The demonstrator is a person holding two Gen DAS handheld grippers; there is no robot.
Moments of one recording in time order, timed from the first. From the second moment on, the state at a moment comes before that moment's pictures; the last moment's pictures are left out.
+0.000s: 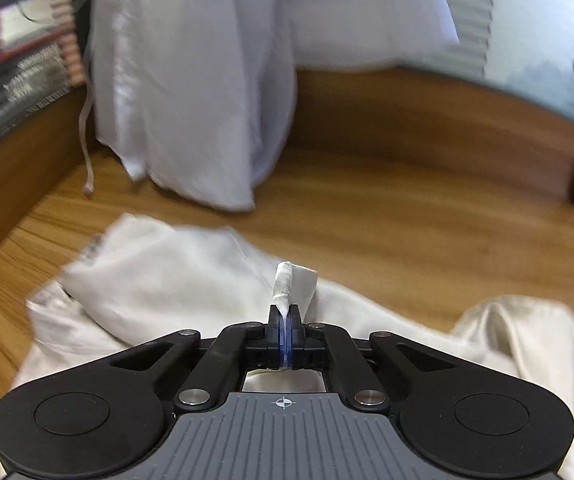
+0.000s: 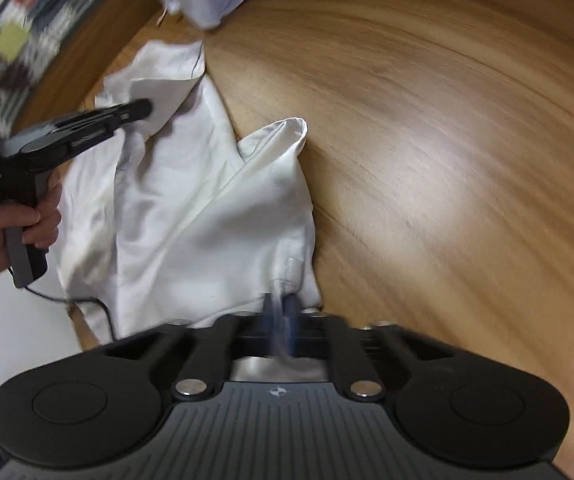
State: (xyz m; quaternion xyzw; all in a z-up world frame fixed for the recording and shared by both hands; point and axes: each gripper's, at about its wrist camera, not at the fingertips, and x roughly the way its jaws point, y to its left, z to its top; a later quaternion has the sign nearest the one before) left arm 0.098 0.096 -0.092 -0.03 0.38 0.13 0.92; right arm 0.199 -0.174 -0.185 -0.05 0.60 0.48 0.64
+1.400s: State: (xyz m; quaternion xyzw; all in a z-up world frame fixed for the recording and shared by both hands) left arm -0.032 0.182 -0.012 -0.08 0.38 0.18 0.90; right arm 0.122 -0.091 -0.114 -0.13 0.44 0.44 0.77
